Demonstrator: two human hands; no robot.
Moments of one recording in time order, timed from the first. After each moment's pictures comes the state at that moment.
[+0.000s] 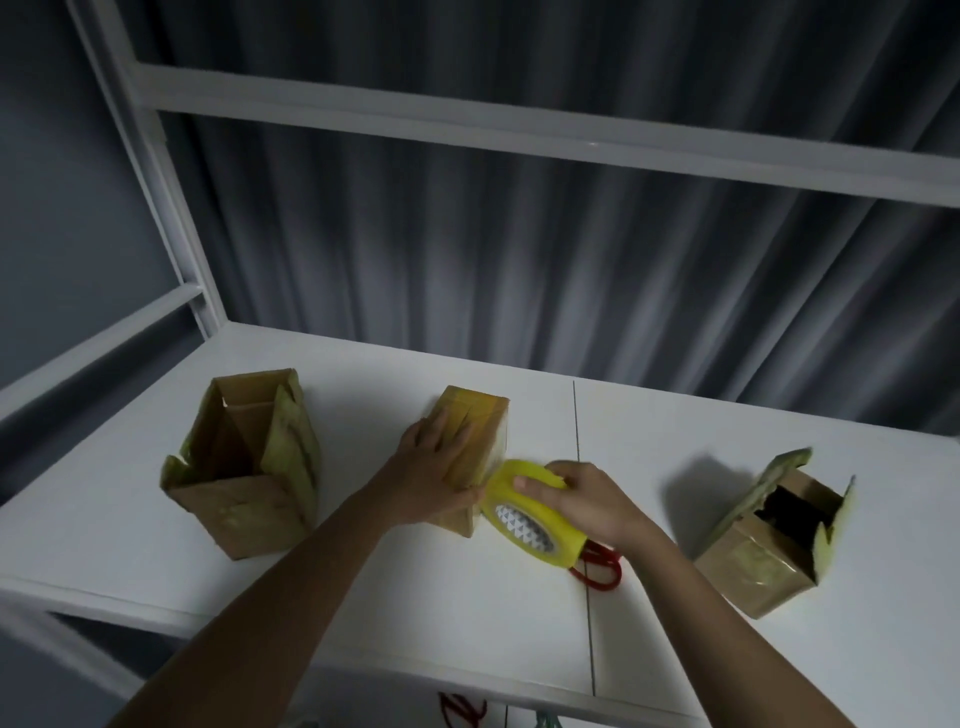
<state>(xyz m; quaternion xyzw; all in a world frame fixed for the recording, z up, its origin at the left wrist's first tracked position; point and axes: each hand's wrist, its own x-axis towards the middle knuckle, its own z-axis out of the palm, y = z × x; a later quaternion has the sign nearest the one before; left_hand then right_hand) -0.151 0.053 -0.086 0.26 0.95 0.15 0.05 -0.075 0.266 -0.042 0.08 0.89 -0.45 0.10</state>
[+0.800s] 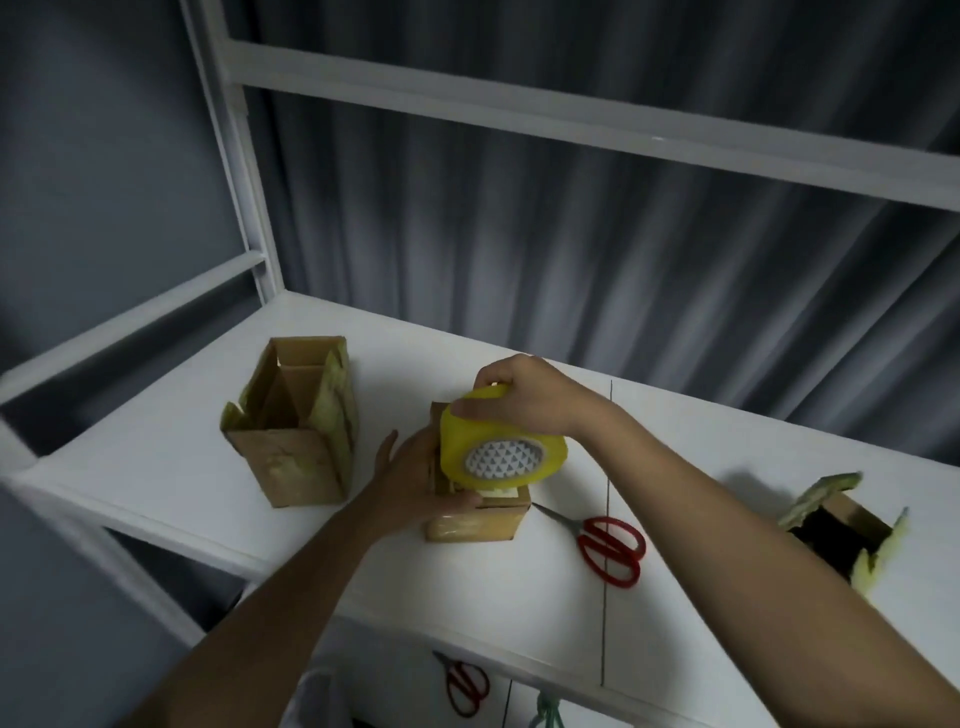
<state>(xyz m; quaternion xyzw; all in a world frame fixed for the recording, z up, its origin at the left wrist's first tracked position) -0.107 0.013 -0.094 0.17 0.92 0.37 0.01 -0.131 0.191 0.040 -0.21 0.94 -0.25 0.06</state>
